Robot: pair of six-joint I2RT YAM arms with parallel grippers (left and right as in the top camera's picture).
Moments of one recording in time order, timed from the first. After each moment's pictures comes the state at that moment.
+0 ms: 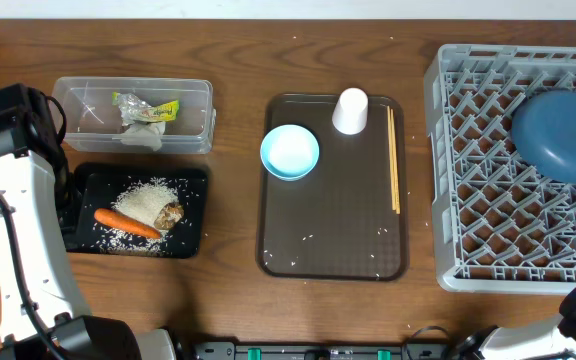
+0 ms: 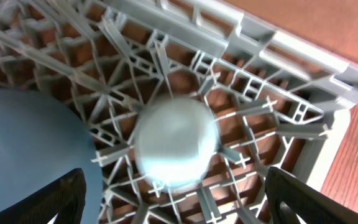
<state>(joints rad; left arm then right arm) 0.39 1.51 1.52 -1.55 -0.41 -1.46 -0.80 1.76 1.55 -0.81 0.16 0.30</state>
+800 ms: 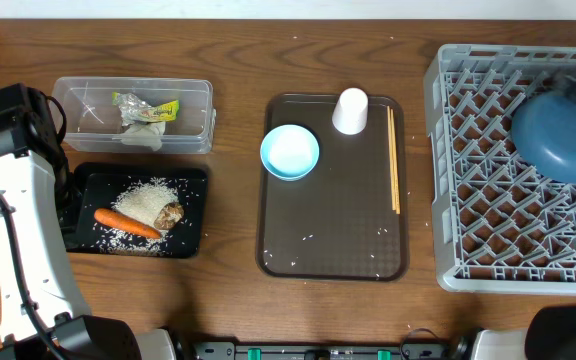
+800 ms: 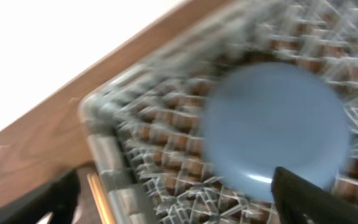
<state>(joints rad) 0.39 1.51 1.52 -1.54 -0.41 -1.46 -0.35 1.58 1.65 -0.86 -0.10 0.31</state>
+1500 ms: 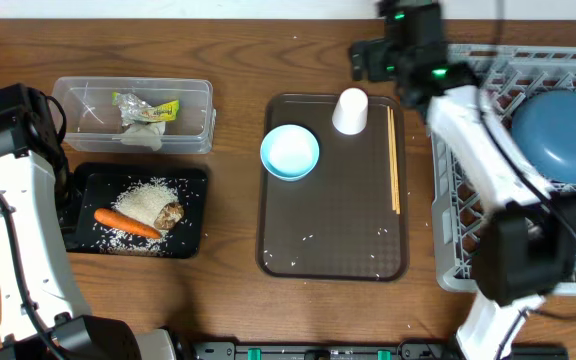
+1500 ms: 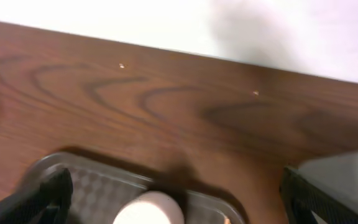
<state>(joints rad) 0.39 1.51 1.52 -1.54 -0.41 -1.46 0.28 1.98 1.66 -0.36 0.02 0.07</state>
